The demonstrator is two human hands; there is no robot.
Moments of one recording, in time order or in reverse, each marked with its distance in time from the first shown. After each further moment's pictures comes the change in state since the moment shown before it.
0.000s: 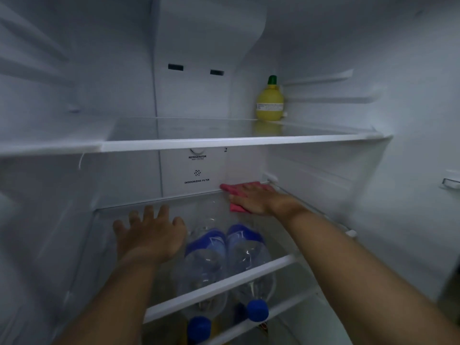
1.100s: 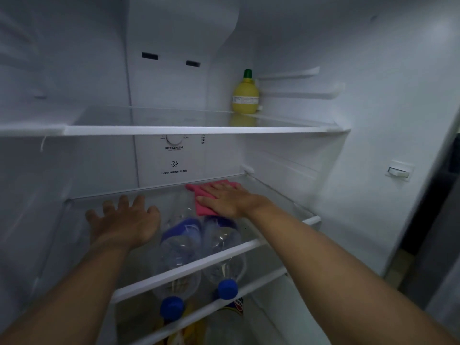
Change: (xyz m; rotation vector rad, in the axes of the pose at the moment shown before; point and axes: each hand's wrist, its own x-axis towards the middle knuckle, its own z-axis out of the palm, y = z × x) left_hand -0.002 0.001 -0.003 -0.001 -0.048 -0.018; right_hand -0.046 -0.035 0.002 0.072 -0.035 -0.047
